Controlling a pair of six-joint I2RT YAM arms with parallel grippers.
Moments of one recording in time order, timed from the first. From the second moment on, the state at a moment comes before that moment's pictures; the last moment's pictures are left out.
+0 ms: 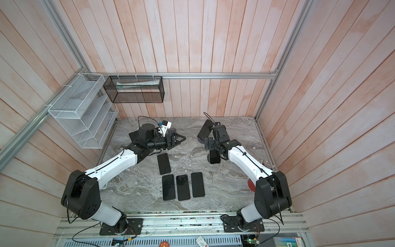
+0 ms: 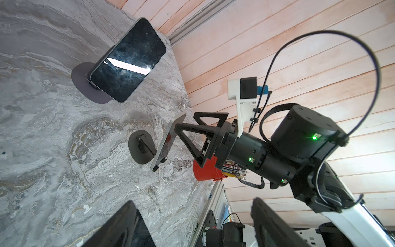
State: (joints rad) left arm -0.45 1.55 1.11 0.07 0.73 -0.80; right arm 0.42 1.50 1.14 -0.45 0.18 0.25
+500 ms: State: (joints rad) left arm -0.45 1.55 1.11 0.07 0.74 -0.80; right arm 0.37 1.54 1.14 -0.43 0.12 0.22
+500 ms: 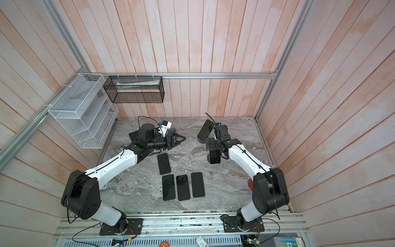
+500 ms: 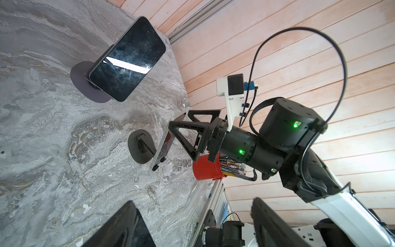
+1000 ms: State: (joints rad) left arm -0.45 1.56 1.11 0.07 0.74 -0.80; right arm 0.35 1.59 1.14 -0.37 0.08 0.22
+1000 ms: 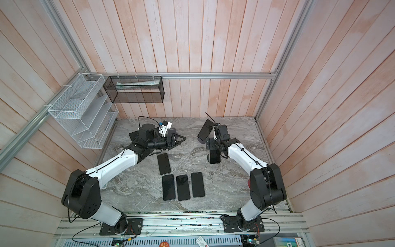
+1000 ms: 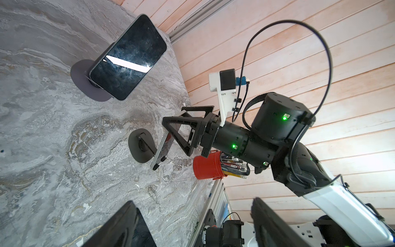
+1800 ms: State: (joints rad) left arm -0.45 1.57 1.11 0.07 0.75 -0.80; right arm 0.35 1.61 1.09 -0.28 0.08 0.26
